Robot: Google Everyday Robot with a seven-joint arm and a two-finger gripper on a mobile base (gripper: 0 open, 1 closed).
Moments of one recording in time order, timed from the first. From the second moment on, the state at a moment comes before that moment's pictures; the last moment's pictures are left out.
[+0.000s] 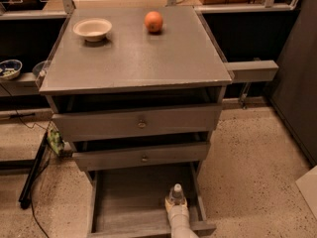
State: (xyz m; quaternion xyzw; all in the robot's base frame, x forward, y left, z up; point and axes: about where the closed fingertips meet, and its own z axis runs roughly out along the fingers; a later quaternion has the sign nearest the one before) arm 0.567 -0.112 0.165 0.02 0.87 0.01 0.50
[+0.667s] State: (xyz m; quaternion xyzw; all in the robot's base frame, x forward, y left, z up) arm 0.567 -0.112 0.165 0.02 0.87 0.01 0.50
